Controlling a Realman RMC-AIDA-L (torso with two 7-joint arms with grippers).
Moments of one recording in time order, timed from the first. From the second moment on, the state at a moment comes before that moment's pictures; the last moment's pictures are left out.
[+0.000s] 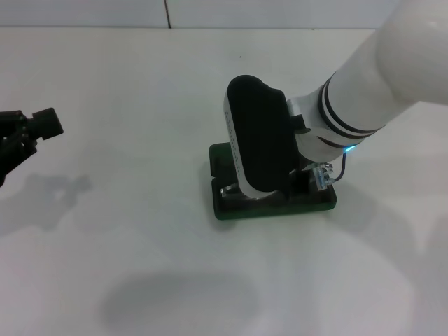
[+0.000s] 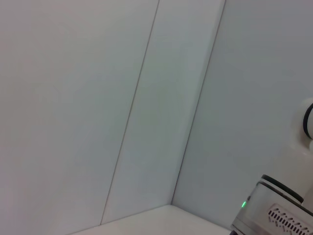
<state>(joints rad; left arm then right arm) -0.22 -1.96 0.75 0.87 1.54 1.86 -1.51 0.86 2.03 -2.02 -1.31 -2.56 -1.28 2.26</state>
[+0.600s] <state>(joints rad) -0.21 -1.97 0.75 0.87 1.54 1.86 -1.51 0.85 2.03 -2.03 -1.31 -2.57 -1.26 2.26</state>
